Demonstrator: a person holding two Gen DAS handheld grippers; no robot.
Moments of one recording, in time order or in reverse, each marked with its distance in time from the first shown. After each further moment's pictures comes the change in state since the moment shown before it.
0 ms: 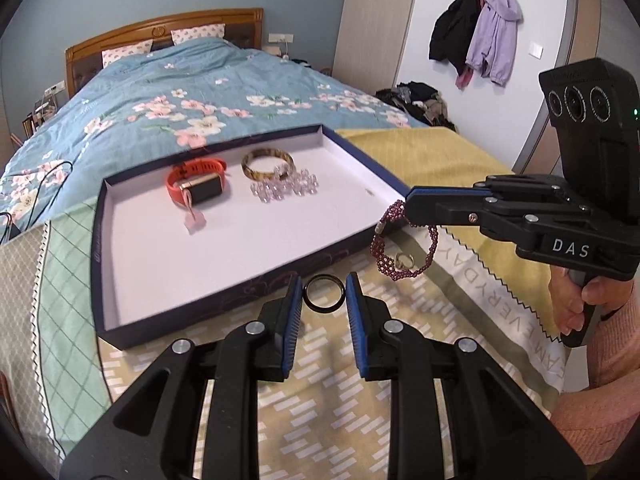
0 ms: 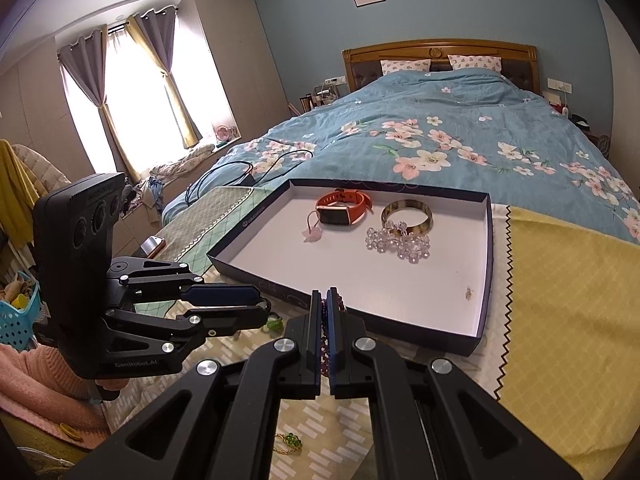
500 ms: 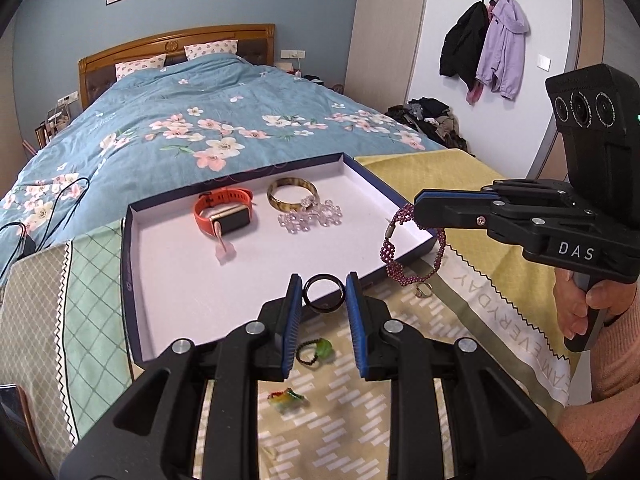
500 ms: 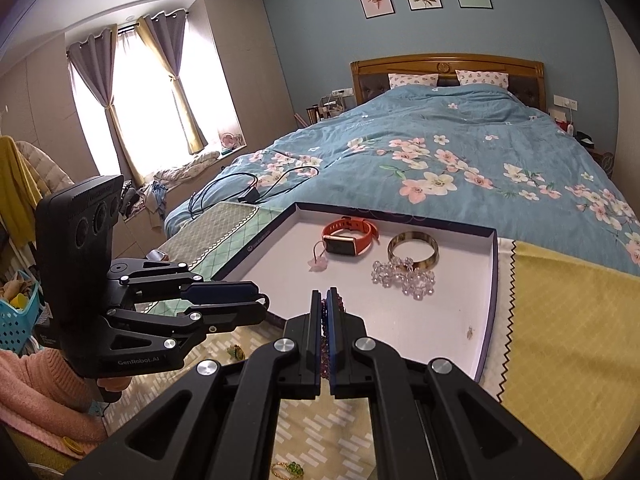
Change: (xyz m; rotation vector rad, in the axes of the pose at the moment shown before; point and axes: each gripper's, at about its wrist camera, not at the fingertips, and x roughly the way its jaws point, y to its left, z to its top) left arm -0.019 0.012 0.018 -0.005 -0.054 0.049; right arm 0.003 0.005 0.025 -0.038 -0.039 0.007
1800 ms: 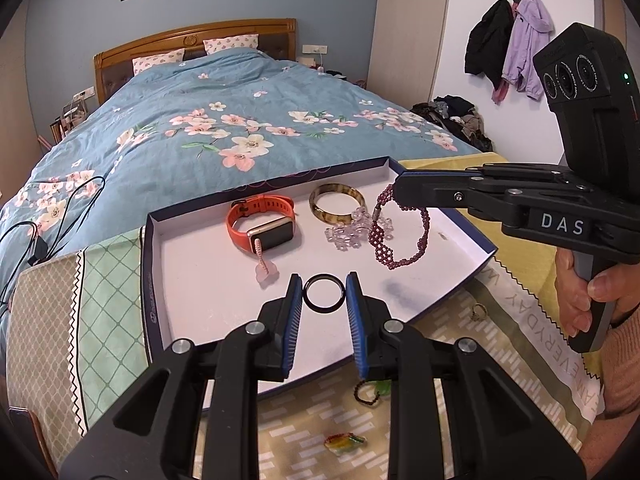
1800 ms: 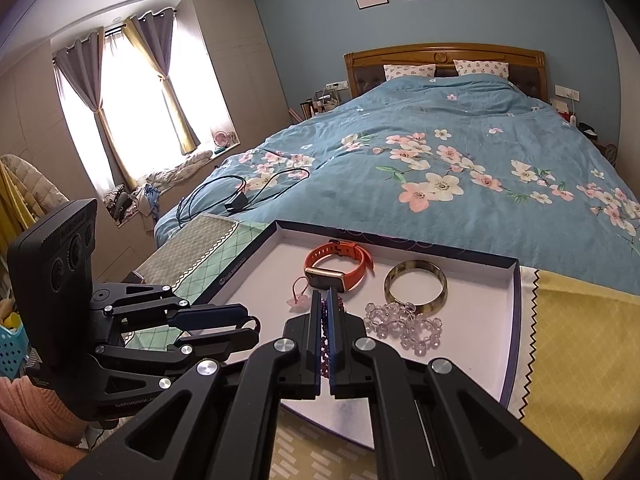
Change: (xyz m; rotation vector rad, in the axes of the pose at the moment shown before) left arm 0.037 0.034 0.020 -0.025 0.025 0.074; right arm 0.057 -0.019 0.036 0.034 0.031 -0.001
